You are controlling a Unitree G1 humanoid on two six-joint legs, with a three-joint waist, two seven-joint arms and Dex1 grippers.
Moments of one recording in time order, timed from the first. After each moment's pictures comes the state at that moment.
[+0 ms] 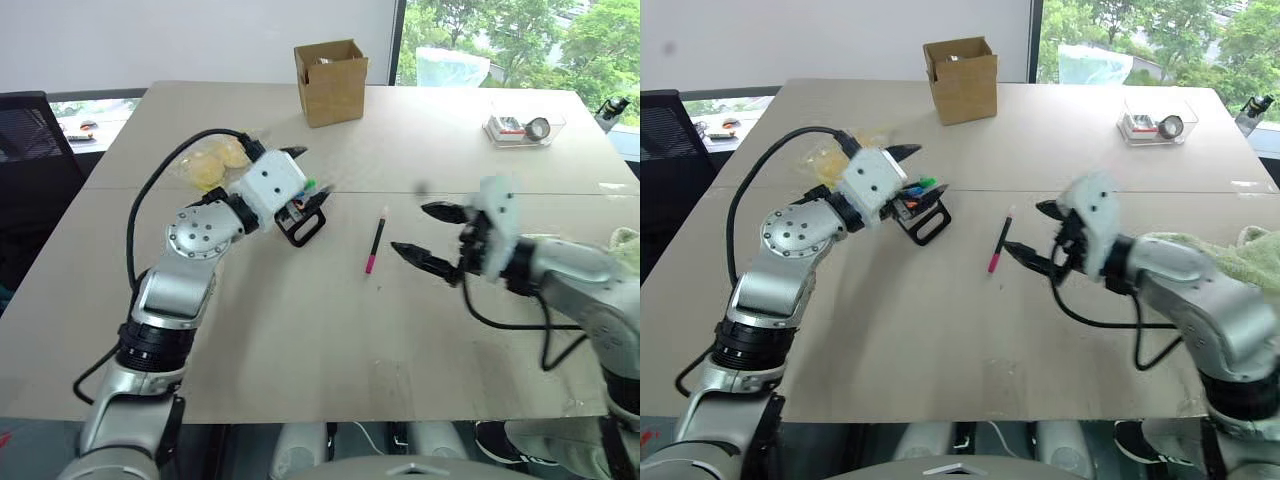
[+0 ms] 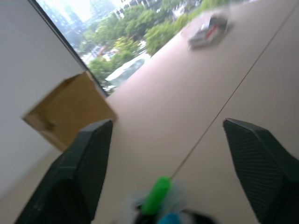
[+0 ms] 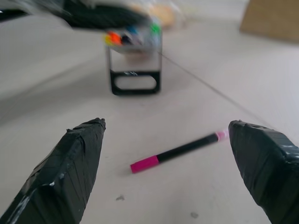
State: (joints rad) left arm -0.49 0.54 0.02 -0.34 -0.33 0.47 -0.65; right arm -0.46 -0.48 0.12 -0.52 0.57 1.02 0.36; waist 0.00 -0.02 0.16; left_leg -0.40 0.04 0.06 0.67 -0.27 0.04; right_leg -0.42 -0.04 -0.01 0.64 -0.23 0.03
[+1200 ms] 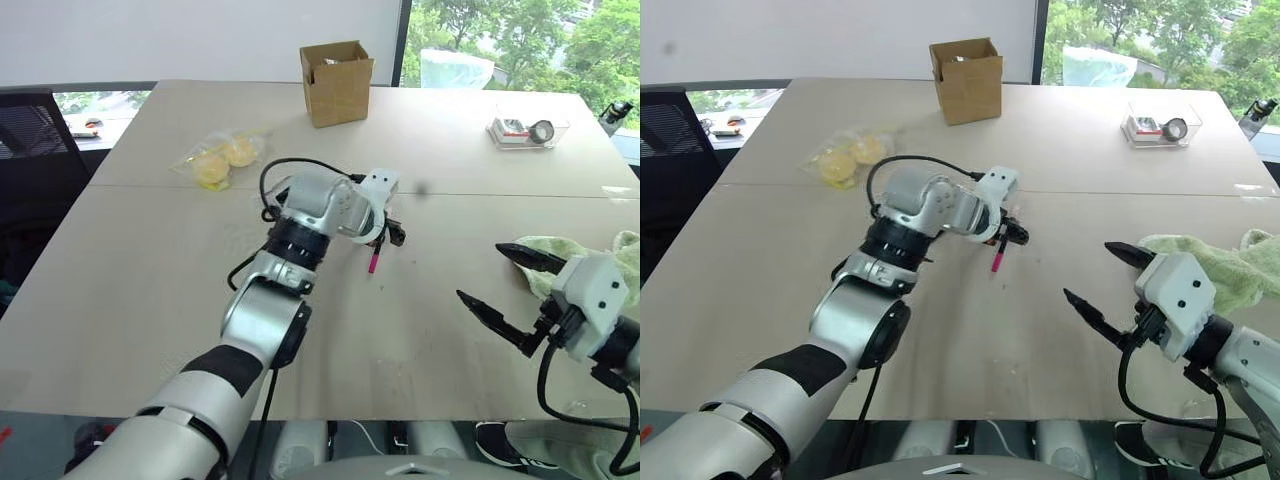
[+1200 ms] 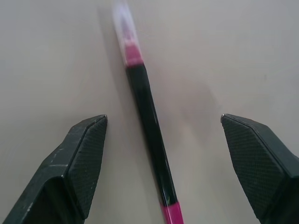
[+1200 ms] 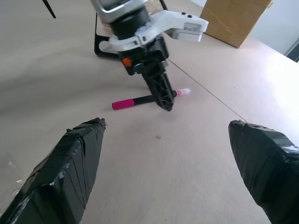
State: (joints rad) left arm -1.21 0.01 -0.13 0.63 -0.38 1.33 -0.07; right arm 0.32 -0.68 -0.41 -0.98 0.54 0.59 0.61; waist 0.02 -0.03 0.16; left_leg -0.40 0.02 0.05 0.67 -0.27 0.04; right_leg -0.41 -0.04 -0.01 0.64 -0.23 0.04
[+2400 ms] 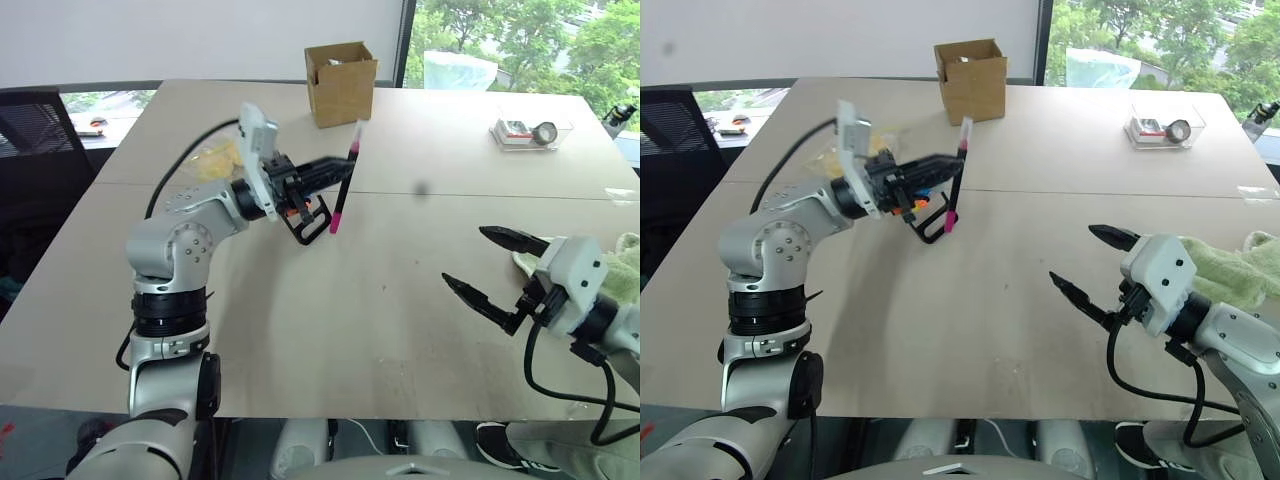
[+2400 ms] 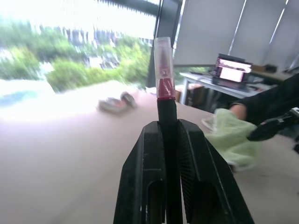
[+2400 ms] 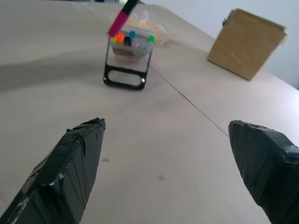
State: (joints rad) left arm -0.69 0.44 0.16 -0.21 -0.52 0.57 -0.88; right arm 0.07 -0.74 -0.23 -0.82 0.56 0.52 0.63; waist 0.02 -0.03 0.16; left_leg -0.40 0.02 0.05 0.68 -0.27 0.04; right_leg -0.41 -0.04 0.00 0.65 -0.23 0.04
